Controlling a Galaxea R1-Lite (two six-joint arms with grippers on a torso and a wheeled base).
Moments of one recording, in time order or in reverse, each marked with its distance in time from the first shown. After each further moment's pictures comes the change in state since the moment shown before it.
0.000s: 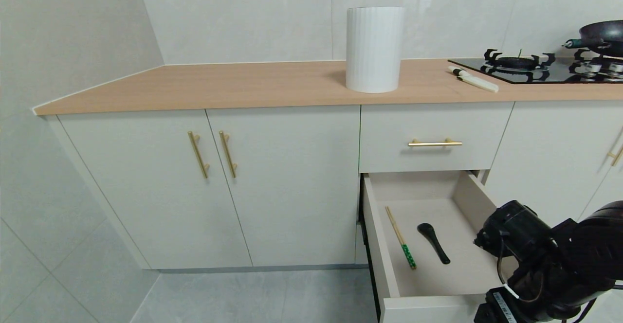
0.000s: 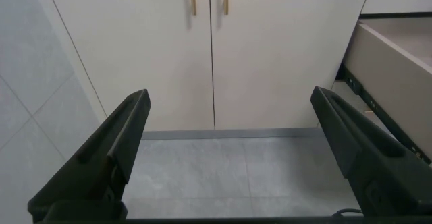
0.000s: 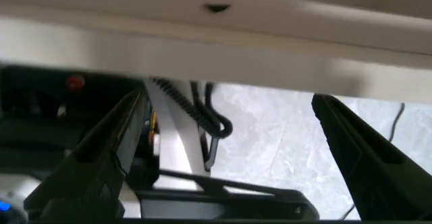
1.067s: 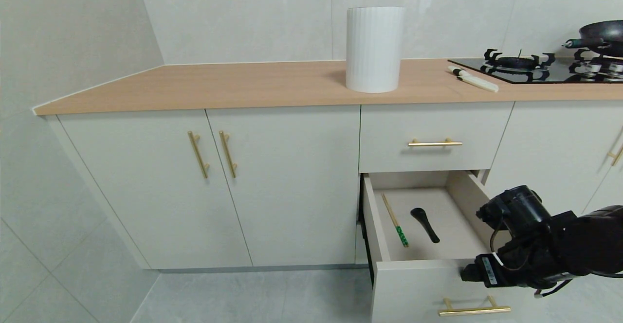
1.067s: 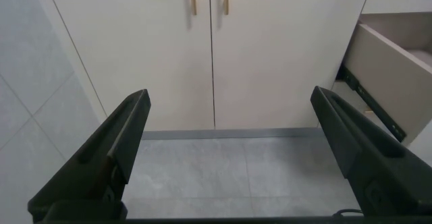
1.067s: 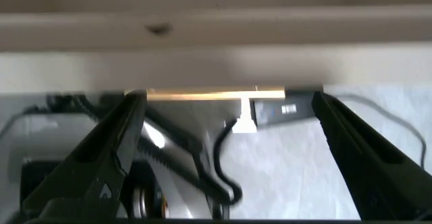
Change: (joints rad) left arm 0.000 0.000 0.000 0.000 0.000 0.000; right arm -0.121 0.087 0.026 -0.360 -0.019 -0.024
